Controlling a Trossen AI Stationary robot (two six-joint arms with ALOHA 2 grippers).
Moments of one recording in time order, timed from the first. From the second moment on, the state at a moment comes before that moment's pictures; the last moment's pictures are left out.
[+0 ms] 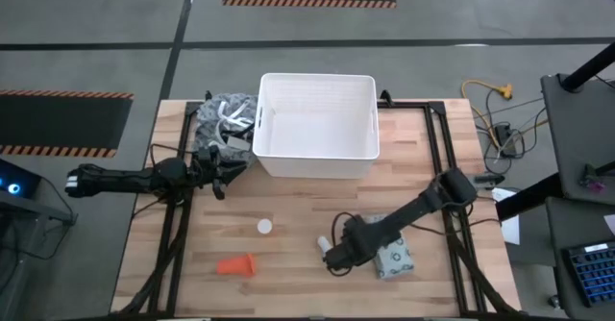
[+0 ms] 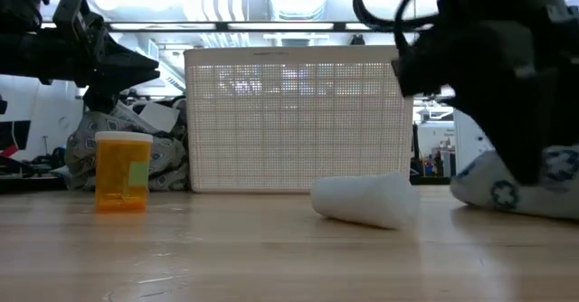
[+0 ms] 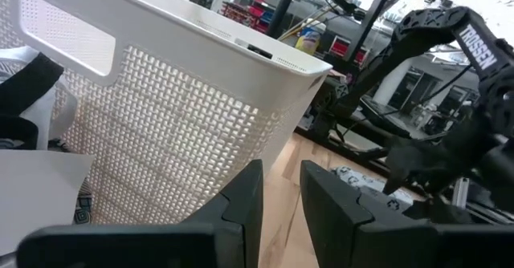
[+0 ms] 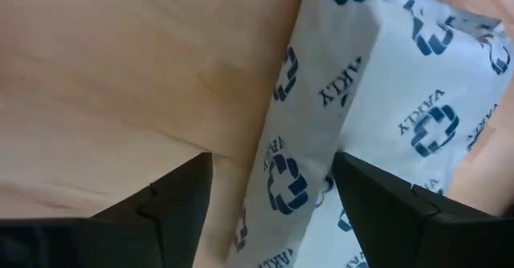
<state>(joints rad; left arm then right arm) 0.00 0.20 0.01 0.15 -0.29 -0.40 0.48 2.11 1.58 -1.31 -0.06 1.59</state>
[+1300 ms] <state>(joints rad) 0.00 0.20 0.01 0.15 -0.29 -0.40 0.49 2.06 1.58 -1.45 -0.16 1.49</state>
